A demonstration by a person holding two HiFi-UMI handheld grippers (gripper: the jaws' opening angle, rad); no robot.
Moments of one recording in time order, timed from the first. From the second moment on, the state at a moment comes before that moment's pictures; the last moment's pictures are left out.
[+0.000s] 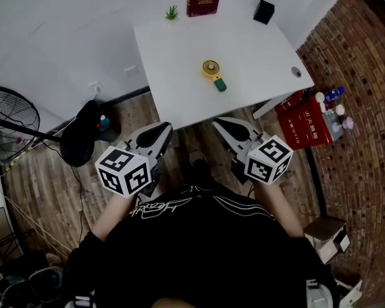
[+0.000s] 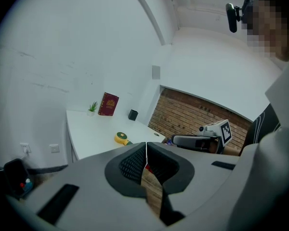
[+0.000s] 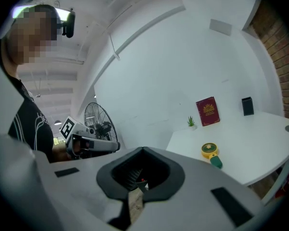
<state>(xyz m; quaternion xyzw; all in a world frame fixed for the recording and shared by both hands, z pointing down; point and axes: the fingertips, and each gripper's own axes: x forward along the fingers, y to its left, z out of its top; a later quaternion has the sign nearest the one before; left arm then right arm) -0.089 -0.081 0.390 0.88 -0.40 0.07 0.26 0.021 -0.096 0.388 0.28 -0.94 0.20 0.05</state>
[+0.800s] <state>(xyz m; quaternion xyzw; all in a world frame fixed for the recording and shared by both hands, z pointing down) -0.068 -0.078 0.402 0.88 -0.39 0.09 0.25 0.038 -0.085 0.403 0.30 -0.93 0.20 0.06</state>
